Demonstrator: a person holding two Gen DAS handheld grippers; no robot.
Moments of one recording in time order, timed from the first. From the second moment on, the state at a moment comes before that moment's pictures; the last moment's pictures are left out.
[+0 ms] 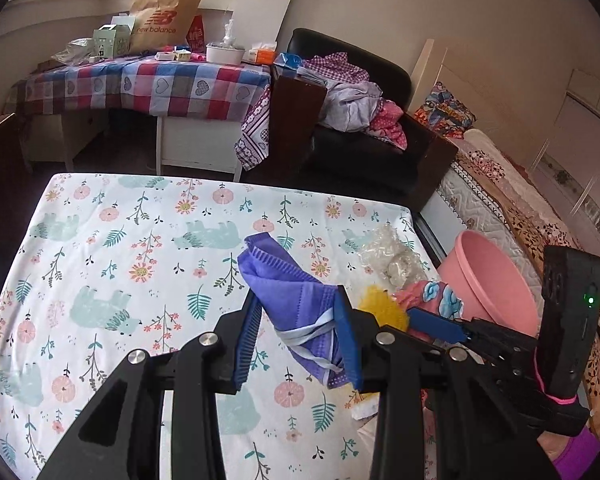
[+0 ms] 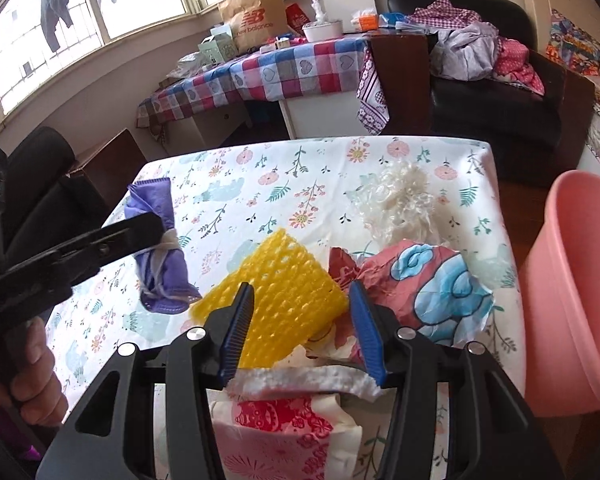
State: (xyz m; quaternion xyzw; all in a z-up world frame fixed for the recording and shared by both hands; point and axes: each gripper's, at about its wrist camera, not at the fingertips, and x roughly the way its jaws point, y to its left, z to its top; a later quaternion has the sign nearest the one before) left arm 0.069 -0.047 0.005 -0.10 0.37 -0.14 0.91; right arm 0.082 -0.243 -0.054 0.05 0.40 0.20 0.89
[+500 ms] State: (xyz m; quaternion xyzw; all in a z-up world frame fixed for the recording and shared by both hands) left arm 0.044 -0.003 0.016 -0.11 0.35 -0.11 0.92; right arm 0.056 -0.219 -0.027 0.05 0.41 0.24 0.88
